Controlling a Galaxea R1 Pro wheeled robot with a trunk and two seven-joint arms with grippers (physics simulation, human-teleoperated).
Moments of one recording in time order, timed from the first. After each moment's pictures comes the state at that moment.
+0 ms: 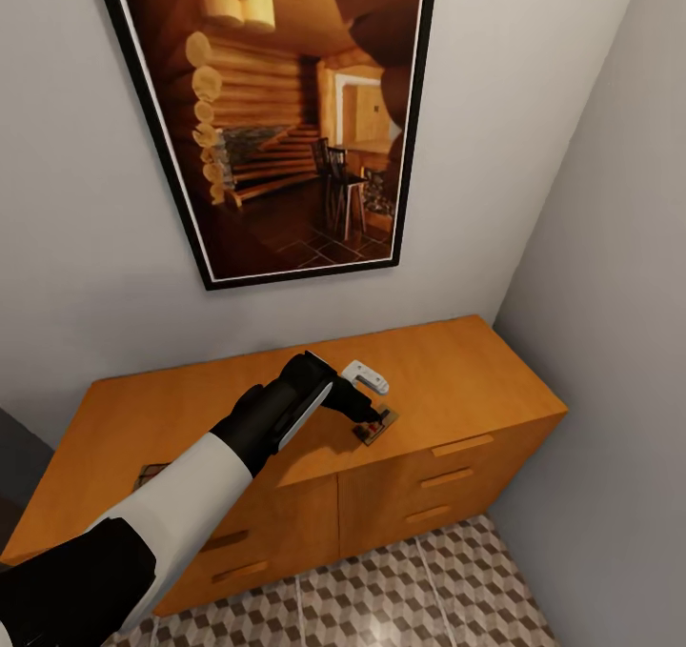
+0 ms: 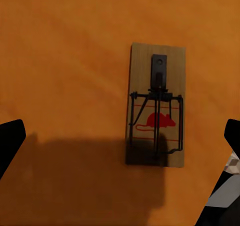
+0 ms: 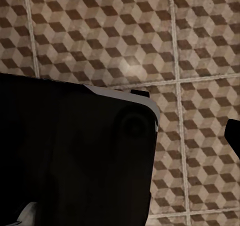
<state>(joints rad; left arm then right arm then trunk) -1.02 -0.15 -0.64 -0.90 0.10 0.97 -0.30 -0.13 0.01 0.26 -0.02 -0.11 -0.51 -0.02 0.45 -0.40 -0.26</state>
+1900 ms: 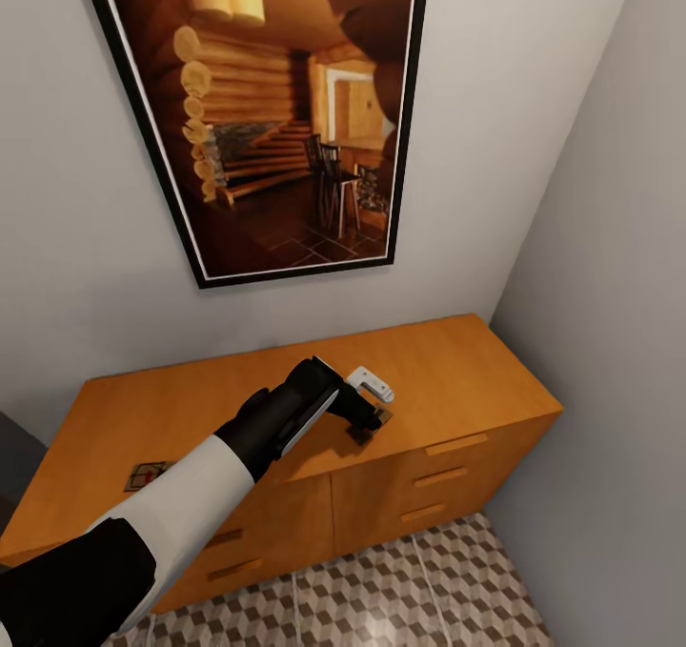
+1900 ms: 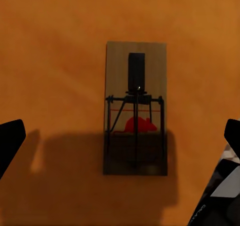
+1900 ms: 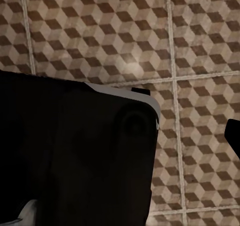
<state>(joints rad) -1.02 -0.15 -0.70 -0.90 0.10 0.97 -0.30 -0.13 0.01 0.26 -0.02 -0.11 -0.51 -0.02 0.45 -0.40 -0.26</state>
